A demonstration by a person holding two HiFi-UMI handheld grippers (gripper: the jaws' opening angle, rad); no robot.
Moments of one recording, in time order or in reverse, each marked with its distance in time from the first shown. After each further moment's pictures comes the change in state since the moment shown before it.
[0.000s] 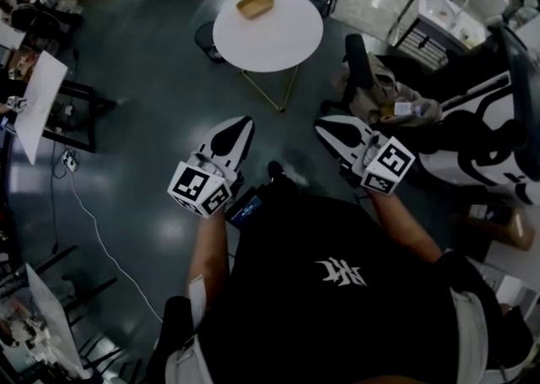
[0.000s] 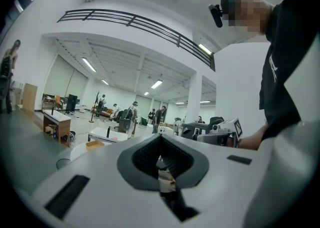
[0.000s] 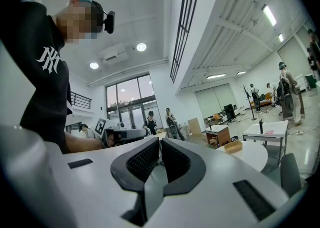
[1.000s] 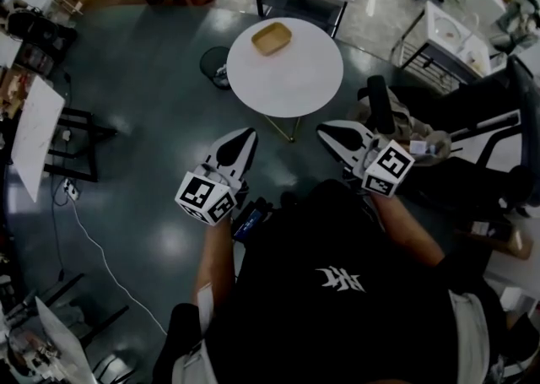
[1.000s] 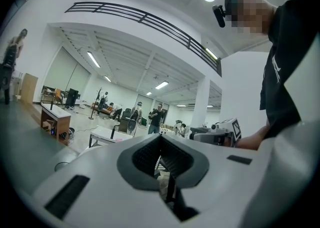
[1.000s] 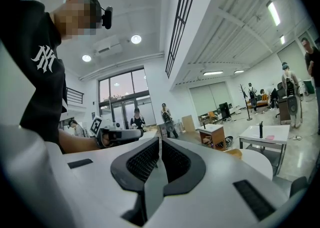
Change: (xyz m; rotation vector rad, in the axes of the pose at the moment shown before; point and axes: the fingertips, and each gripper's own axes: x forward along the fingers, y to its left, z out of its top) left arm 0.055 0.176 0.024 -0.064 -0.024 -0.027; right arm 0.147 -0.117 0.025 -0.021 0.056 -0.057
